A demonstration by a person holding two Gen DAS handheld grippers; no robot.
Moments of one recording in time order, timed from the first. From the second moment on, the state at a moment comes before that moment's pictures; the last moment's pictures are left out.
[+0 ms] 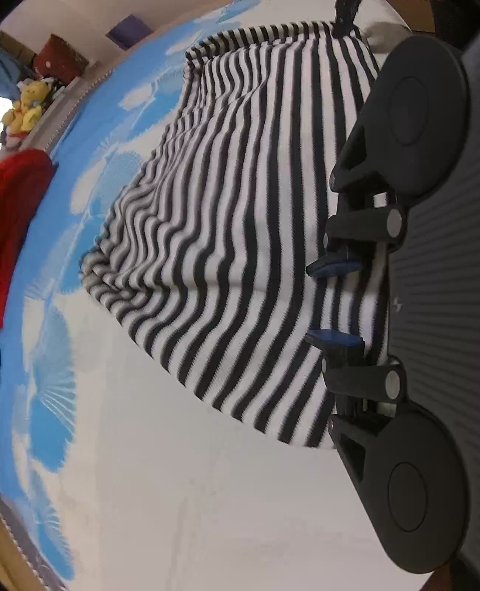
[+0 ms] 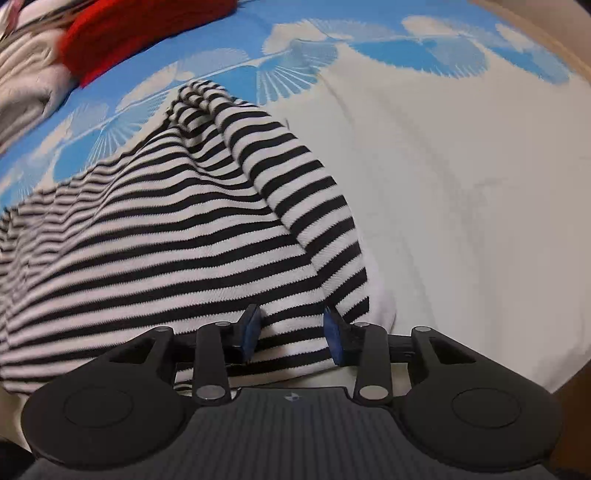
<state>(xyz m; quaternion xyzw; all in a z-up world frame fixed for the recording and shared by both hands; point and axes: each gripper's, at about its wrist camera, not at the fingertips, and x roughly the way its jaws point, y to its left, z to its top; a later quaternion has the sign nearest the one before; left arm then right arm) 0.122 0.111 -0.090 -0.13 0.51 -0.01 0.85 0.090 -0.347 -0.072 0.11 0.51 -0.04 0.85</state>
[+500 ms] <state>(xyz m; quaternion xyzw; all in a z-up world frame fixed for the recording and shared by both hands) 0.055 0.108 -0.017 -0.08 0.43 0.01 0.90 0.023 -0.312 0.032 0.14 0.38 0.01 0.91</state>
